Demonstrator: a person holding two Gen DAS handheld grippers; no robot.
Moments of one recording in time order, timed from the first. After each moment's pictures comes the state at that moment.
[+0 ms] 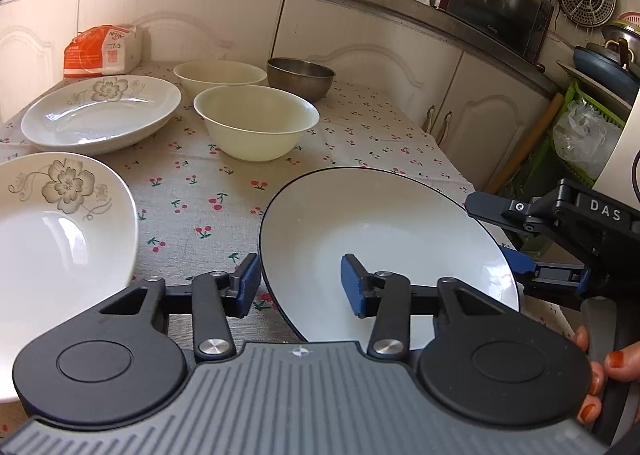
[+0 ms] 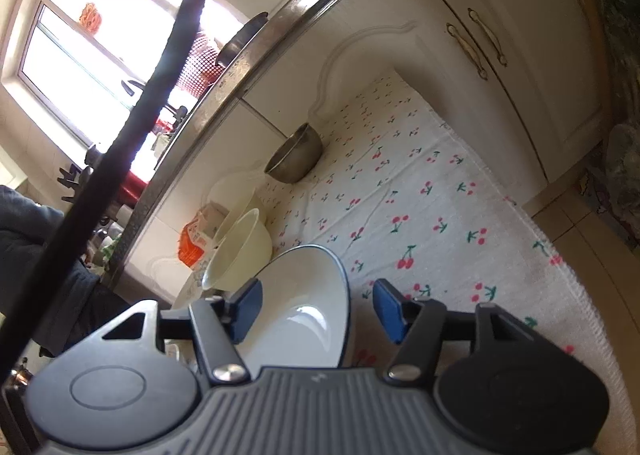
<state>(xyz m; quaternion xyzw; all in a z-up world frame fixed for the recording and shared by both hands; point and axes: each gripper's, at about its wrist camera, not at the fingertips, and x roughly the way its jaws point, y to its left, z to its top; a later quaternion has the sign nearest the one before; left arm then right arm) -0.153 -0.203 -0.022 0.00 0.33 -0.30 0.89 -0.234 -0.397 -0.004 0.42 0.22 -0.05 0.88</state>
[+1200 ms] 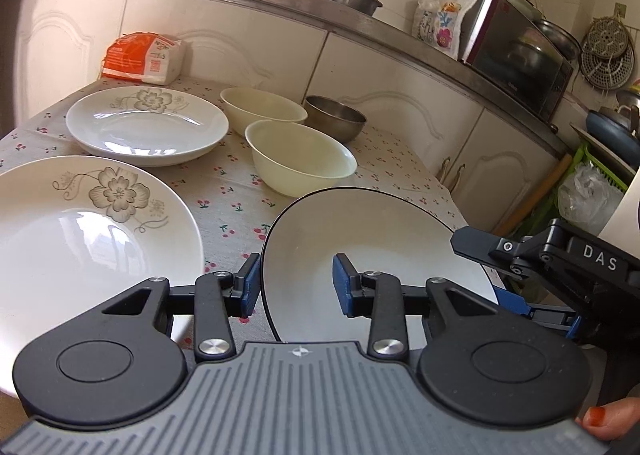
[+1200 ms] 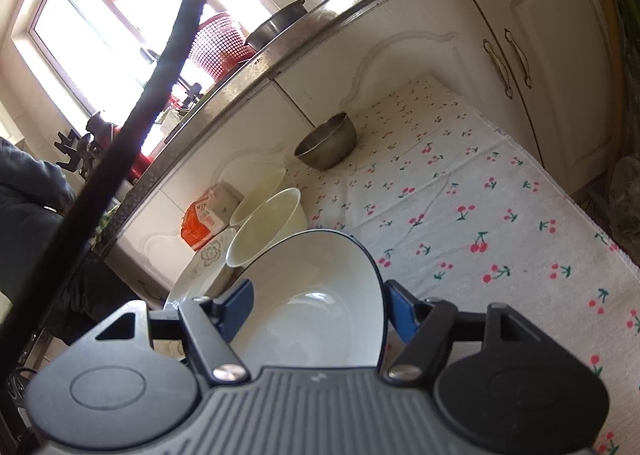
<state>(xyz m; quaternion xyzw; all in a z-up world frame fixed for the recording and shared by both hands) -0.151 -0.156 -0.003 -0.08 0.31 -0.27 0.91 -0.211 -0.349 0.020 0.35 0.23 -0.06 0.90</state>
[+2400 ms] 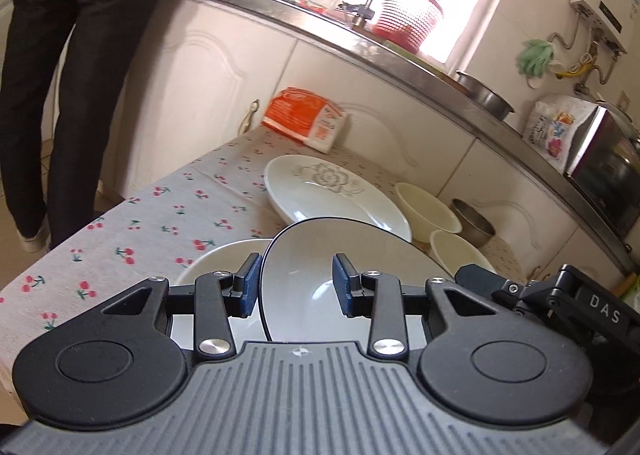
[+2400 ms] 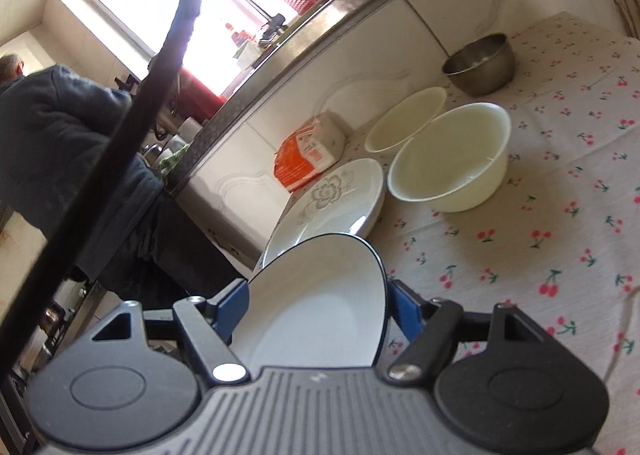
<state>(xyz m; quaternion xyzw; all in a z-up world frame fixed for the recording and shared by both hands) -0.127 -0.052 0.012 -0.17 0.28 -0.12 0.94 -0.118 -0.241 0.026 0.35 0.27 0.06 0.90</state>
